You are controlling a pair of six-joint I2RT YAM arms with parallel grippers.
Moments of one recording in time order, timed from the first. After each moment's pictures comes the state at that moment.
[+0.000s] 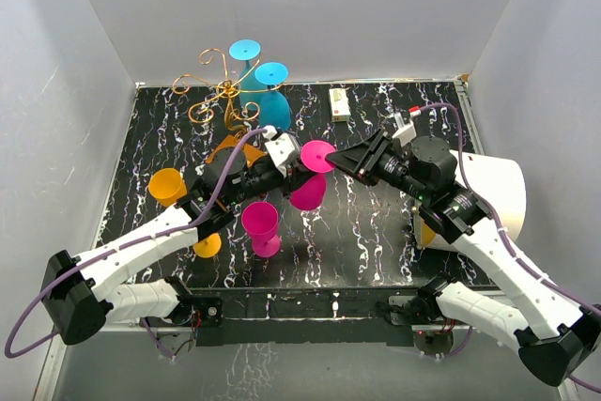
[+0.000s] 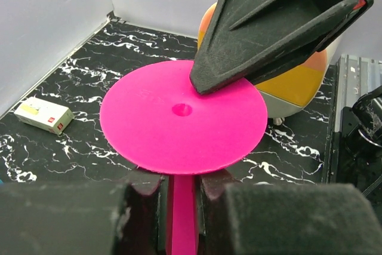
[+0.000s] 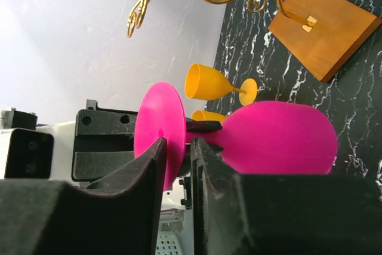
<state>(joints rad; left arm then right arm) -0.85 1.14 0.88 0.25 0.30 0.06 0.58 0.90 0.96 -0.21 -0.25 1.10</state>
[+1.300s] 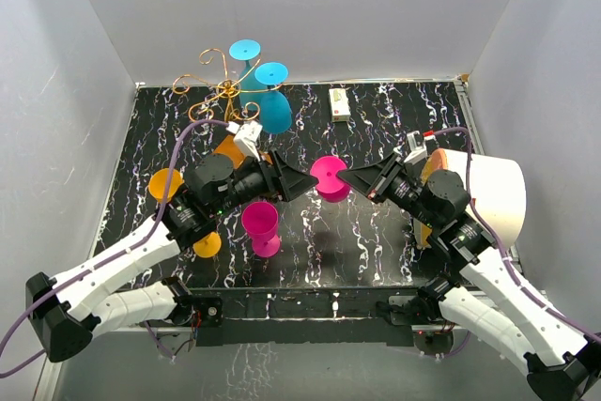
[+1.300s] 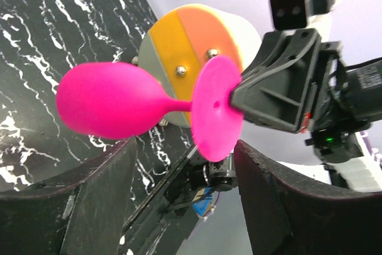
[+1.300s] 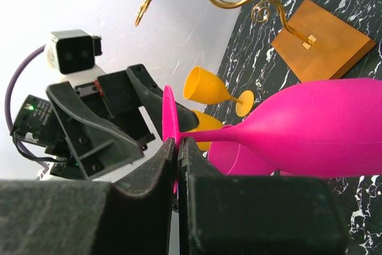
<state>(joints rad) -0.85 1.00 0.87 -0.02 0.15 -0.81 0.58 0.68 0.69 0.00 -0.23 1.06</state>
